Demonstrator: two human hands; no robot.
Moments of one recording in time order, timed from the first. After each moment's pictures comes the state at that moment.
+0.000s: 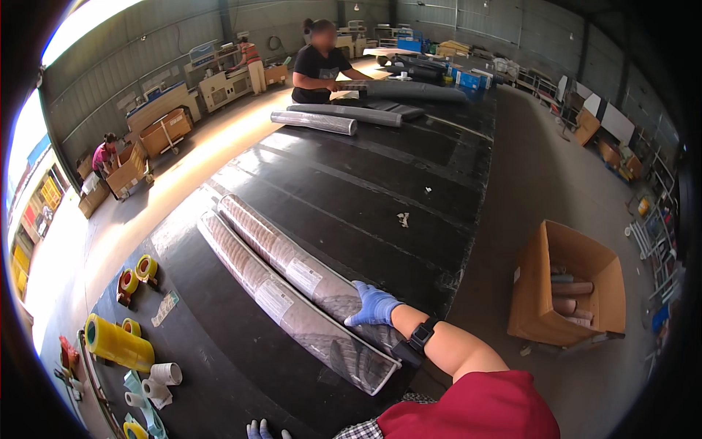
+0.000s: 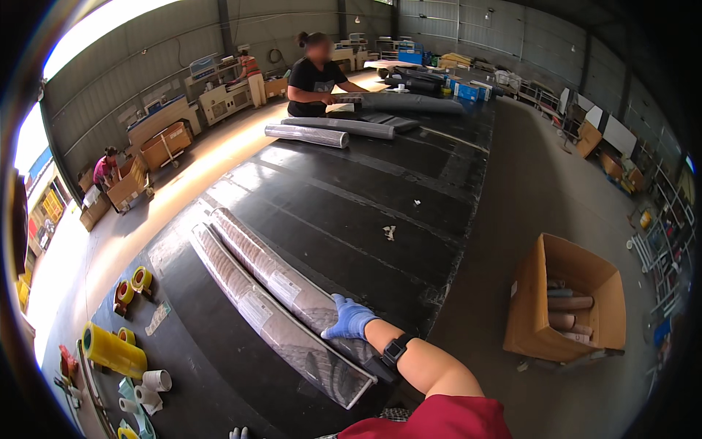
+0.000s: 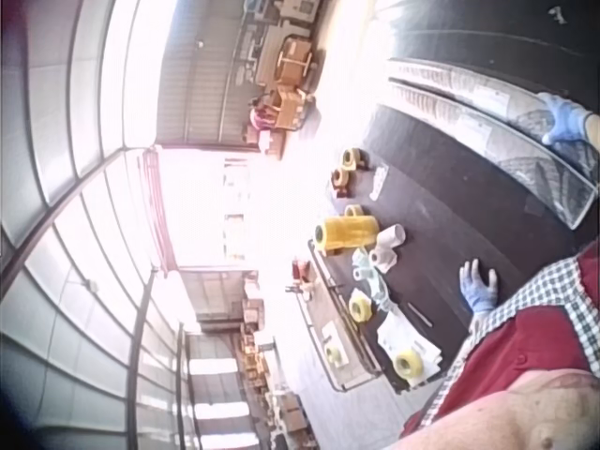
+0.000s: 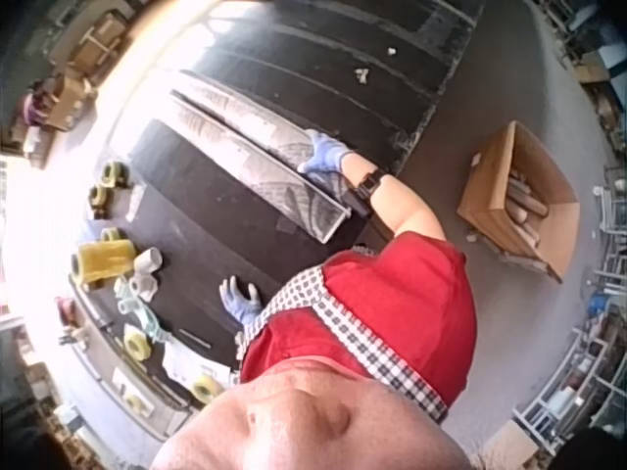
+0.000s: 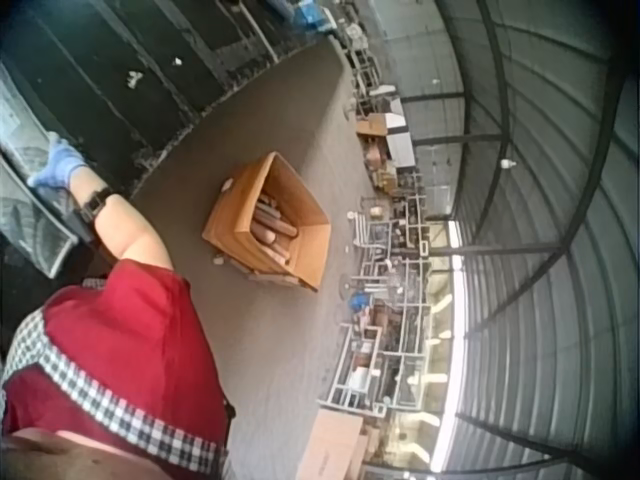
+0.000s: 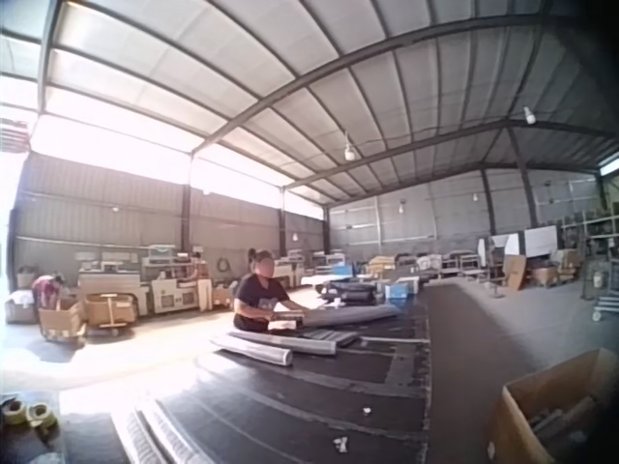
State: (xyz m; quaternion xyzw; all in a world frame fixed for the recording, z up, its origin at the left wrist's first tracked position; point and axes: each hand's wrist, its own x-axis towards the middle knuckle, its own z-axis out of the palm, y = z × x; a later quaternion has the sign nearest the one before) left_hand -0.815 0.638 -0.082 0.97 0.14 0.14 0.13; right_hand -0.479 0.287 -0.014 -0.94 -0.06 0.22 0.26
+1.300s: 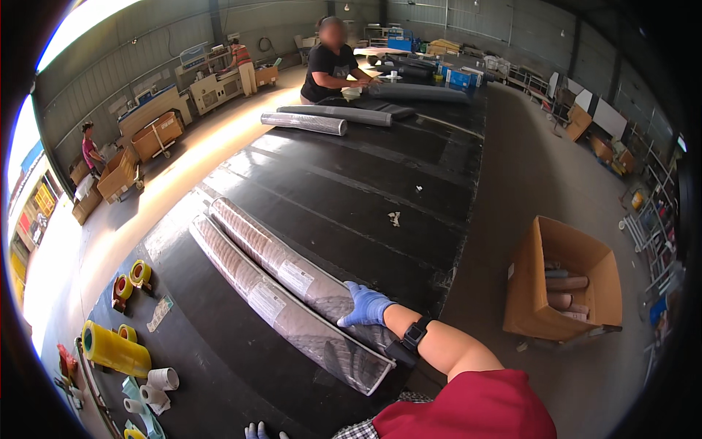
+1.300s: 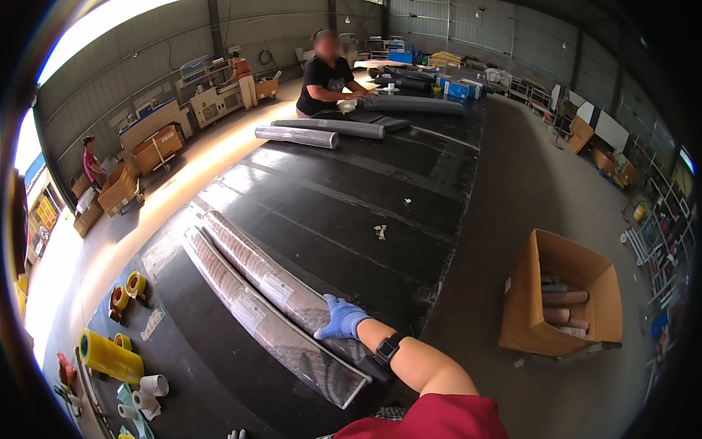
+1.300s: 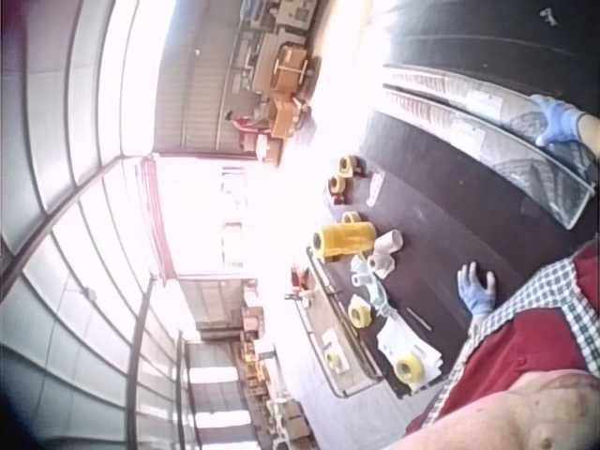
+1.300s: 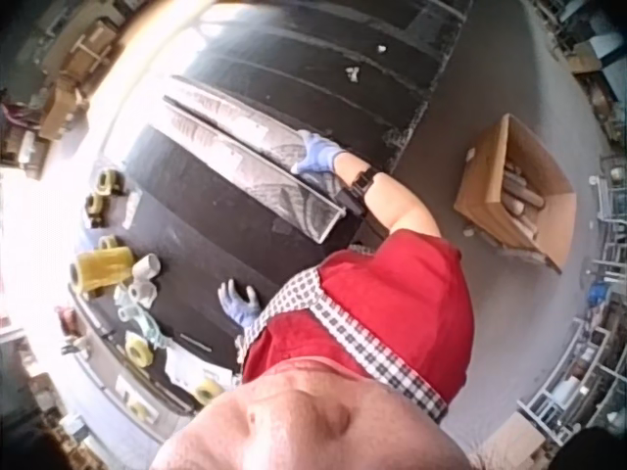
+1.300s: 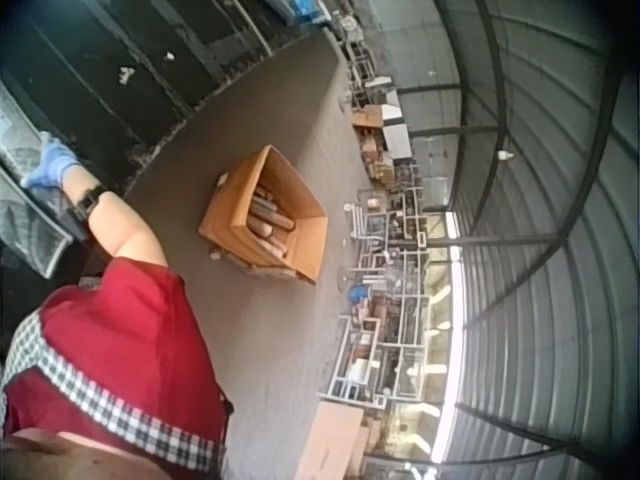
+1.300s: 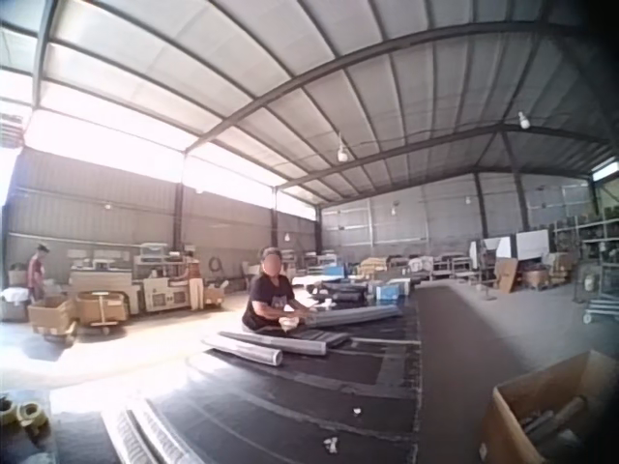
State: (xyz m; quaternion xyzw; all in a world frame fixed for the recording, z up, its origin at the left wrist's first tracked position) left_hand -0.812 0.636 -0.077 0.97 0.14 0.13 0.13; right_hand -0.478 0.288 -0.012 -0.94 -0.06 0.22 0.26
